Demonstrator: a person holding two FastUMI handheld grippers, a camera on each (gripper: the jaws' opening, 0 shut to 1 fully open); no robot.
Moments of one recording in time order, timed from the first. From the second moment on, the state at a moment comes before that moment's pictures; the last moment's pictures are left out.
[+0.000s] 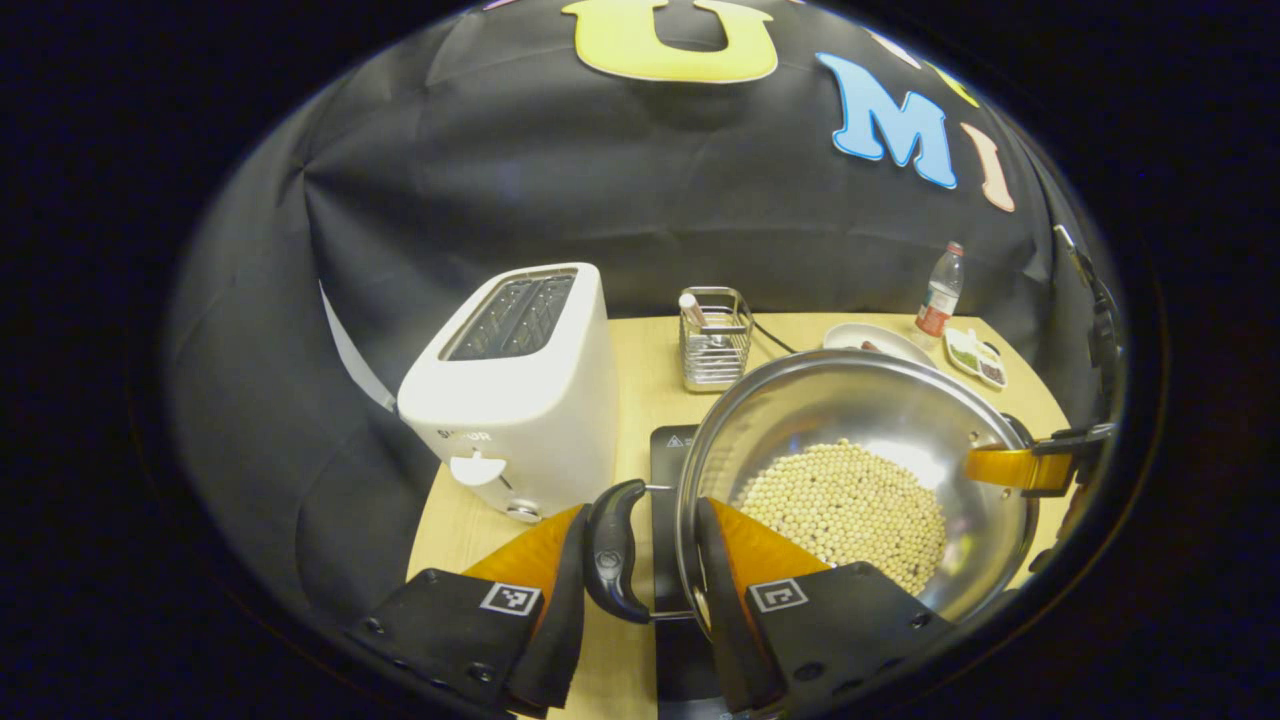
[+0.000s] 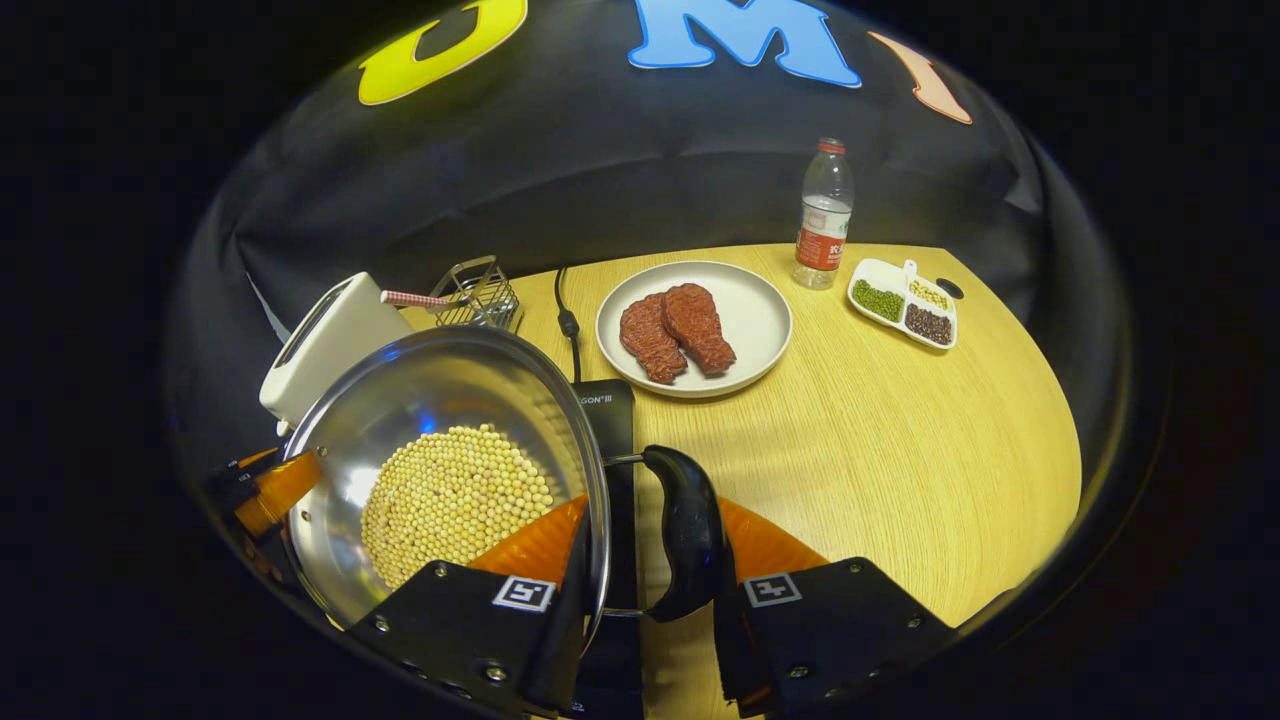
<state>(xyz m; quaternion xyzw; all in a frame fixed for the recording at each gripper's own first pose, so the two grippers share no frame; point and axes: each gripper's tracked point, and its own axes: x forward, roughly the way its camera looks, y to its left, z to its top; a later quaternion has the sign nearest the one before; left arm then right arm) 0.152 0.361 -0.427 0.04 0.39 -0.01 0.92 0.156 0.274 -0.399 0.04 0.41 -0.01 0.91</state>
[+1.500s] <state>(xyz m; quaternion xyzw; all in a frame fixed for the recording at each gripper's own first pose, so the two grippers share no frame) 0.103 0.319 -0.291 0.01 0.23 0.01 0.97 0.126 0.228 -0.309 0.04 0.28 0.03 0.96</state>
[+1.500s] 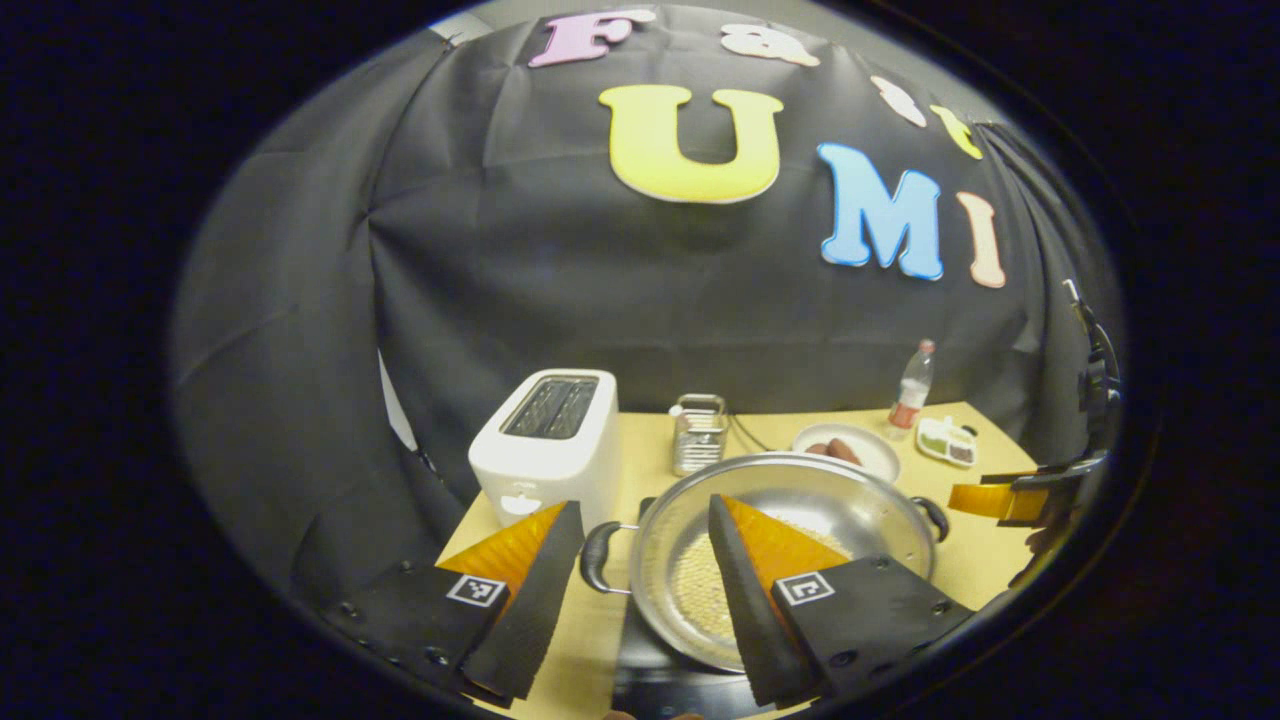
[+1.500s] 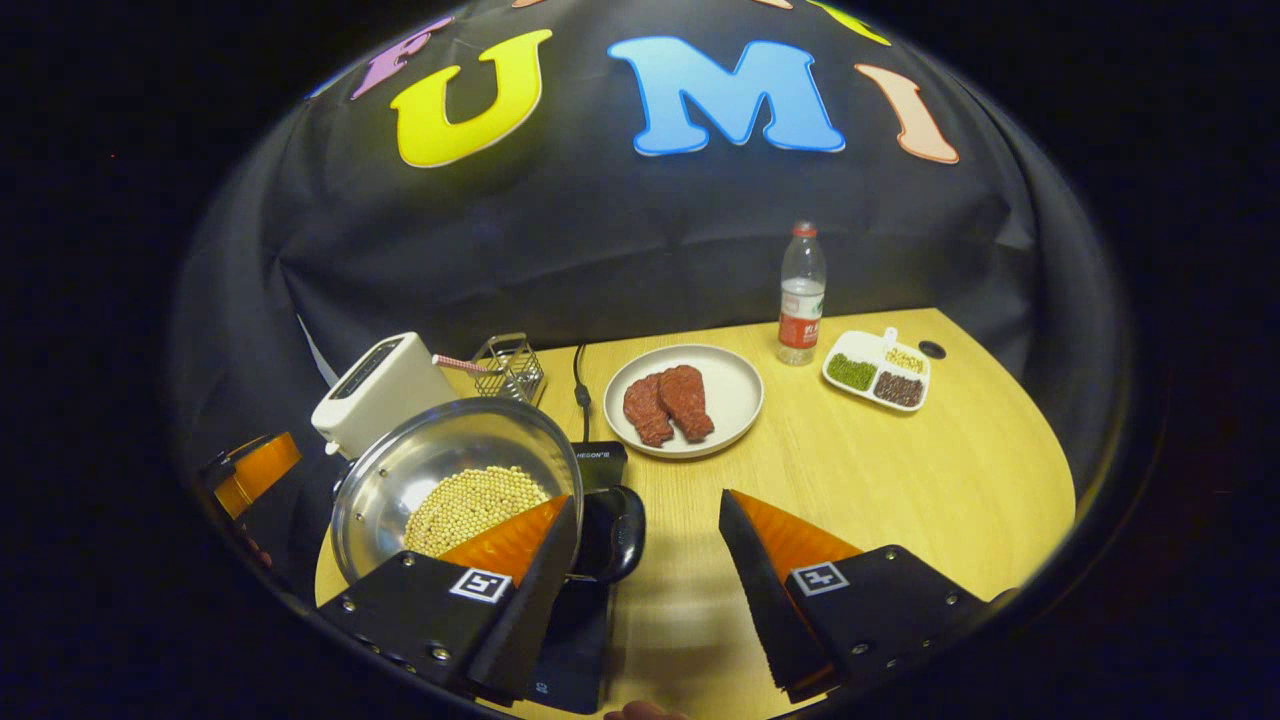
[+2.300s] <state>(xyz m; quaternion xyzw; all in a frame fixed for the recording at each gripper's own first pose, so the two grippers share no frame) 0.008 0.025 -0.049 -0.02 0.04 -0.05 1.00 0.024 0.055 -0.063 0.01 0.08 0.03 1.00</state>
